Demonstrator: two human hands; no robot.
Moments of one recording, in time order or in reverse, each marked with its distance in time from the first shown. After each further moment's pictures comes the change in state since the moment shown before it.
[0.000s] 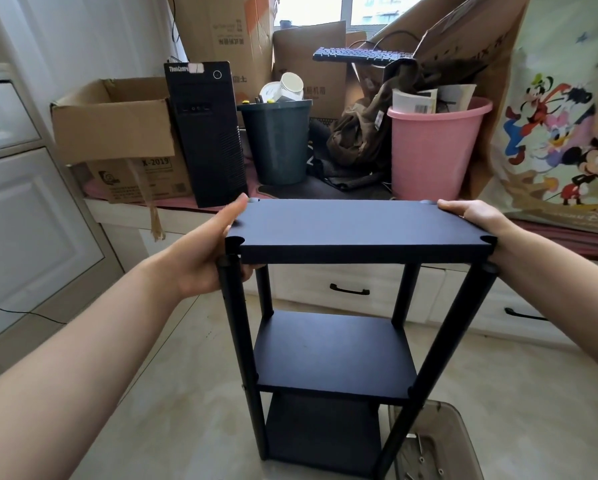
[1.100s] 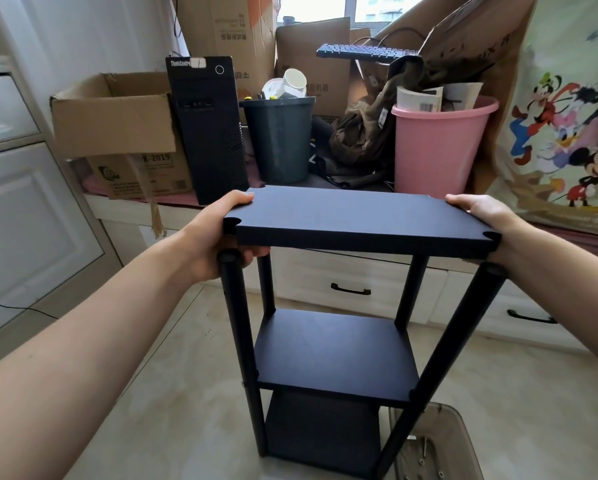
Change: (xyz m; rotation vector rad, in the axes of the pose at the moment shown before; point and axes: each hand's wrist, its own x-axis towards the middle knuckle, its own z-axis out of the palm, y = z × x) left_hand 0.004 0.011 0.012 0.155 0.148 0.092; right_hand -0.004 -0.001 0.001 -0.007 0.012 0.023
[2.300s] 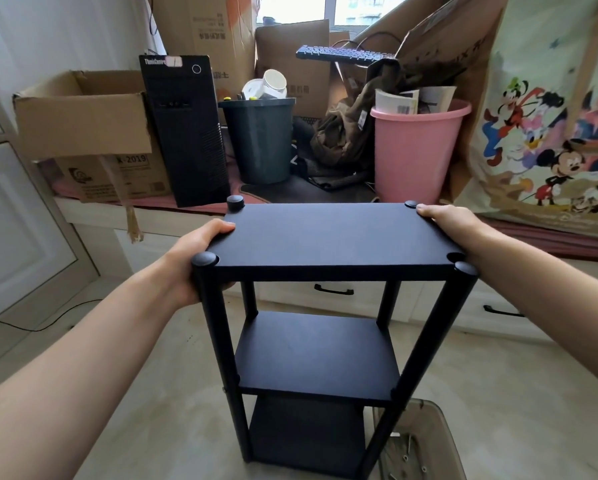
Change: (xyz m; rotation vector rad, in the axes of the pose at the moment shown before) left_hand 0.010 -0.027 0.000 -0.116 0.114 -0.107; right_hand 0.010 0.014 0.001 -0.238 0.107 -0.105
